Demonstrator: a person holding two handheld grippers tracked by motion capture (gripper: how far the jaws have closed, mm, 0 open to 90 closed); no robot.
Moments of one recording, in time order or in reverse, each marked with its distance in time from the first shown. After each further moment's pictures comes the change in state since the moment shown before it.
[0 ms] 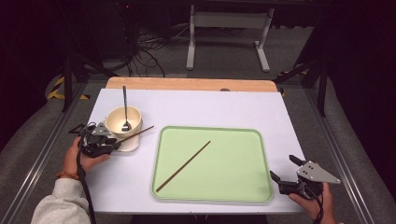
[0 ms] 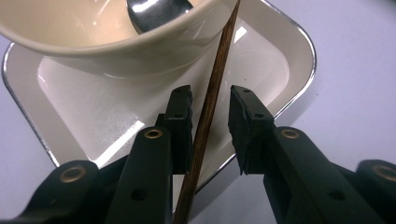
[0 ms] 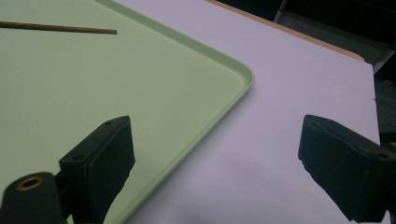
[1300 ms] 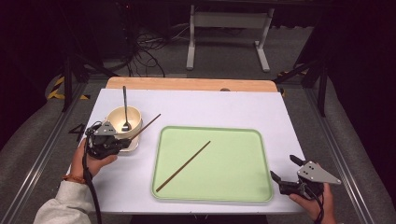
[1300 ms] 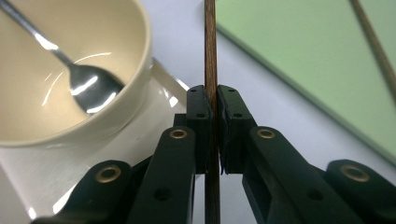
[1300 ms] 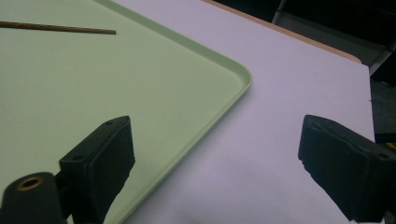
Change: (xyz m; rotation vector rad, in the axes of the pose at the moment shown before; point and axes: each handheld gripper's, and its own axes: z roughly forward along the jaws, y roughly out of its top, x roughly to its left) left arm -0.042 0.029 -0.027 -0.151 -0.092 -0.005; right arm 0.000 0.001 -0.002 -0.001 -0.008 -0.007
